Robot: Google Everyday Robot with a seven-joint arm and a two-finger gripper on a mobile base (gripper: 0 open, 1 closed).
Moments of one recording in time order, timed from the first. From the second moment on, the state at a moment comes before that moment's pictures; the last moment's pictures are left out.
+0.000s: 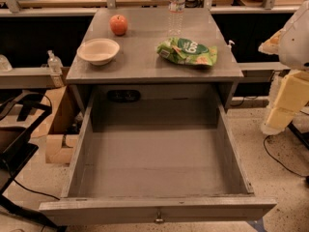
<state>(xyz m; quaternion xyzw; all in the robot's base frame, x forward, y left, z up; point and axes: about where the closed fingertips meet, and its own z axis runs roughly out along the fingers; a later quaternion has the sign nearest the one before) 0.438 -0.216 0.978 -0.60 0.78 -0.04 0.16</state>
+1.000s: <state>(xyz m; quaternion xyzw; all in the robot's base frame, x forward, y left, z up) 0.364 -0.234 0.899 -0.57 0.79 0.02 0.21</state>
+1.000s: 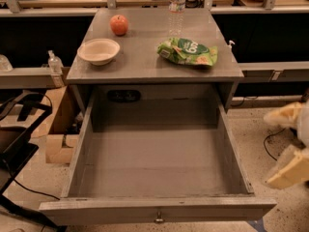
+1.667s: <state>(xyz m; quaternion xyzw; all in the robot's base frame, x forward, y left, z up) 0.319 -0.248 0.808 -0.56 0.79 0.06 0.26</state>
